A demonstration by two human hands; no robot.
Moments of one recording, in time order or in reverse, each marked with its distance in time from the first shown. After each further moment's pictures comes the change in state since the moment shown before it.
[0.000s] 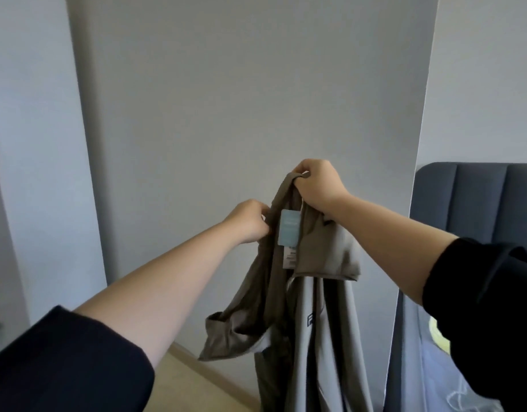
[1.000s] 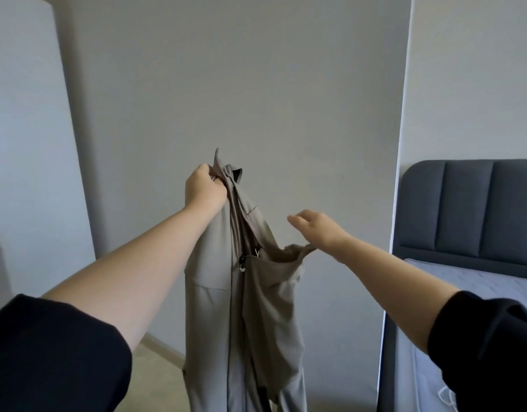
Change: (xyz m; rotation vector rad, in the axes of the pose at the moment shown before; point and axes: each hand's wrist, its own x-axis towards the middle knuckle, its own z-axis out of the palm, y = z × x) left_hand 0.024 -0.007 -0.039 -0.237 0.671 -0.087; right_hand -0.049 0.053 -0.004 -0.017 -0.303 0.288
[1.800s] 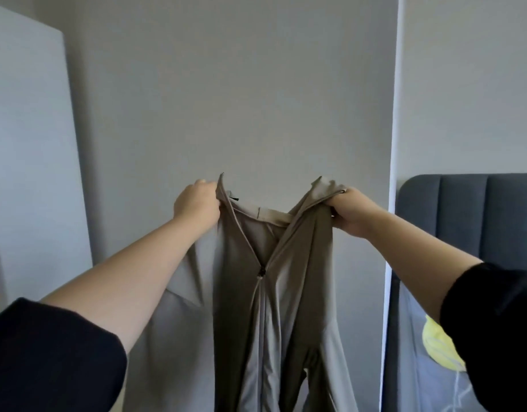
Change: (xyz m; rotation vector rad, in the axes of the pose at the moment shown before) left_hand 0.006 0.010 -0.023 0.660 -0.158 0.287; right_hand 0.015 -0.012 -0.072 0.726 0.037 -0.073
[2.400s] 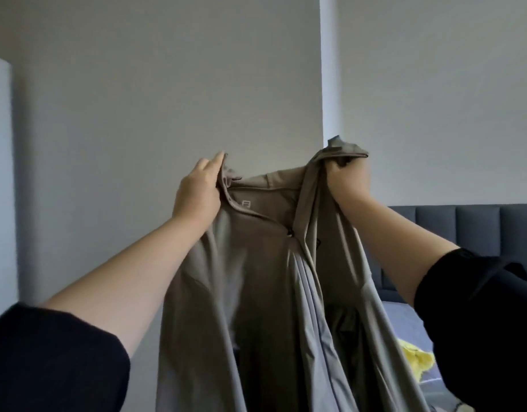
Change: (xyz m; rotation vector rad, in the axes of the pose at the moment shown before) left_hand 0.016 0.113 -0.055 -0.354 0.363 0.289; right_hand -0.027 -0.106 -0.077 -0.406 0.698 -0.574
